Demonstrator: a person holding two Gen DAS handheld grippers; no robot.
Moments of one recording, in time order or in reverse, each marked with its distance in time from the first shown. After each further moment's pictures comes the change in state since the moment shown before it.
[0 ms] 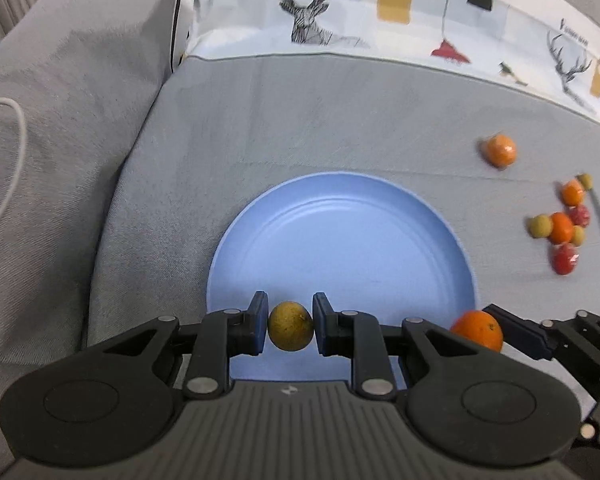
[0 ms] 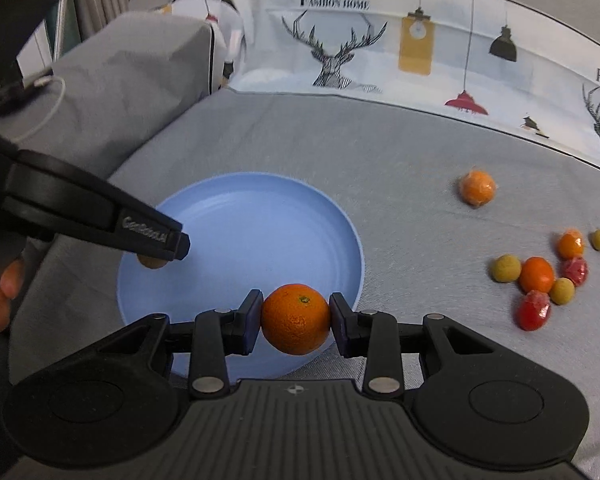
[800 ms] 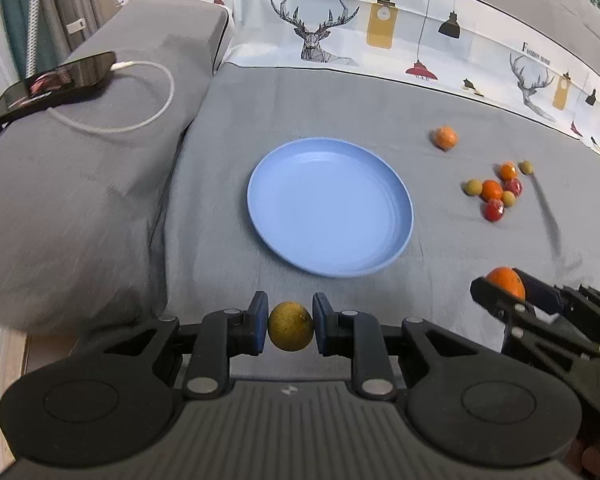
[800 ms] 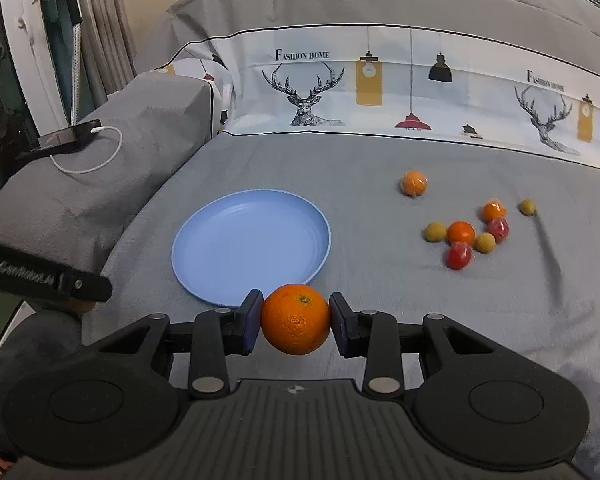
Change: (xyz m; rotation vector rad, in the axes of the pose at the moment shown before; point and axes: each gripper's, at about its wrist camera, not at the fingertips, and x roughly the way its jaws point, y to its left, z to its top) left arm -0.143 0.012 -0.092 -0.056 -0.054 -0.029; right arm -0.140 -0.006 -0.057 0.095 -0.123 -0.020
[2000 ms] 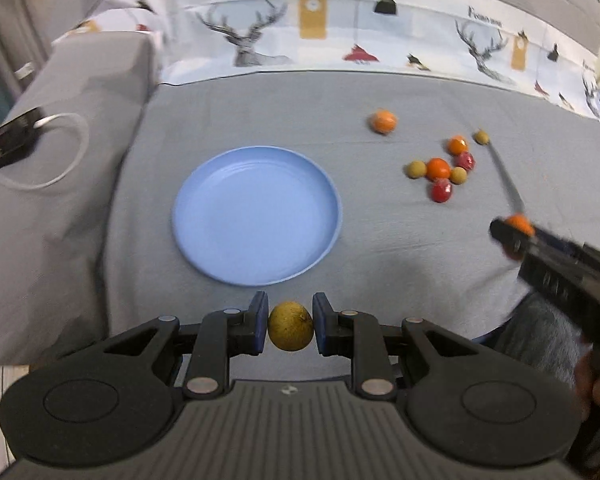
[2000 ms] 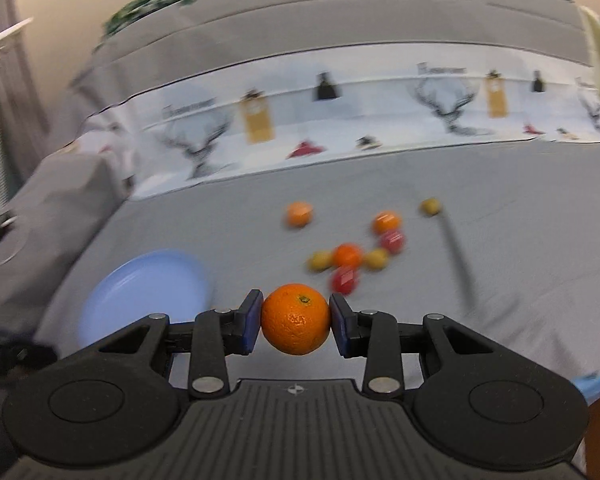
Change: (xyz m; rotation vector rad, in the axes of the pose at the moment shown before) left arm -0.019 -0.074 0.001 0.130 0.009 -0.016; right arm -0.020 -0.101 0.001 0.198 -0.111 -0.116
